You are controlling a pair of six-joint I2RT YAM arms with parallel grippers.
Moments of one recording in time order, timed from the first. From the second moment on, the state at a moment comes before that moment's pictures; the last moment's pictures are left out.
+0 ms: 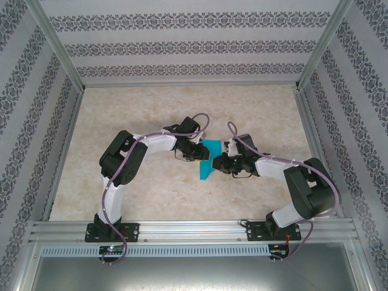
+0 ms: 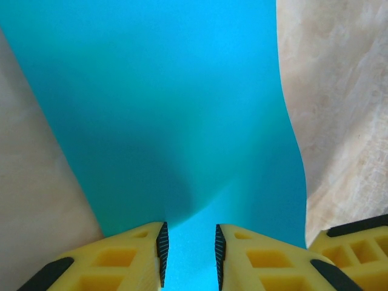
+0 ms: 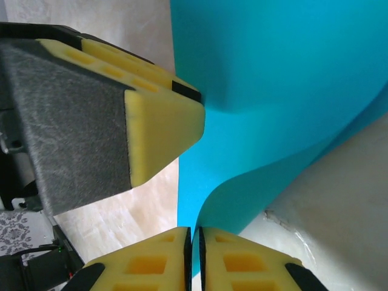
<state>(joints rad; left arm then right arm) -0.62 2.08 1.36 -0.39 0.55 -0.56 0.38 1.52 0.58 0.01 -0.65 0.72</state>
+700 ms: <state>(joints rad) -0.61 2.08 1.36 -0.39 0.56 -0.56 0.38 1.66 0.64 0.09 -0.64 0.76</state>
